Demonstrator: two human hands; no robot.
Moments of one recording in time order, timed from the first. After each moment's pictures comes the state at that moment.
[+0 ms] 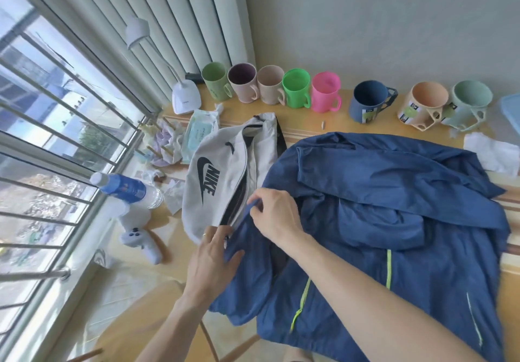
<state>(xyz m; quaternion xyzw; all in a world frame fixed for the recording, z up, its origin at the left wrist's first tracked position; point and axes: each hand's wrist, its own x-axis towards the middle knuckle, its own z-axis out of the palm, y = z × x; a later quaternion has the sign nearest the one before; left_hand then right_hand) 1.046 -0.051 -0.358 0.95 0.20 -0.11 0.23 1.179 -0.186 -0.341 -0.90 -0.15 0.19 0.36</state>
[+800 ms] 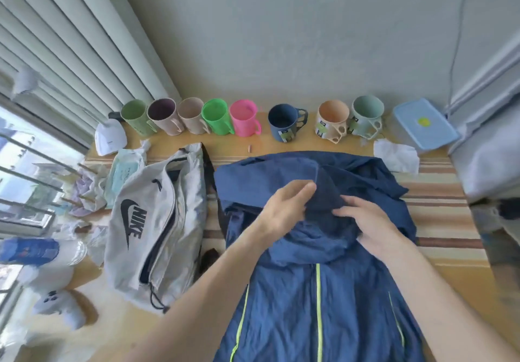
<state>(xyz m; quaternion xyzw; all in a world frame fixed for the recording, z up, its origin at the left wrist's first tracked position) 1.258 -0.300 -0.292 0.69 0.12 -0.29 0.65 1.260 -0.497 -0.322 -0.60 0.30 0.27 0.70</state>
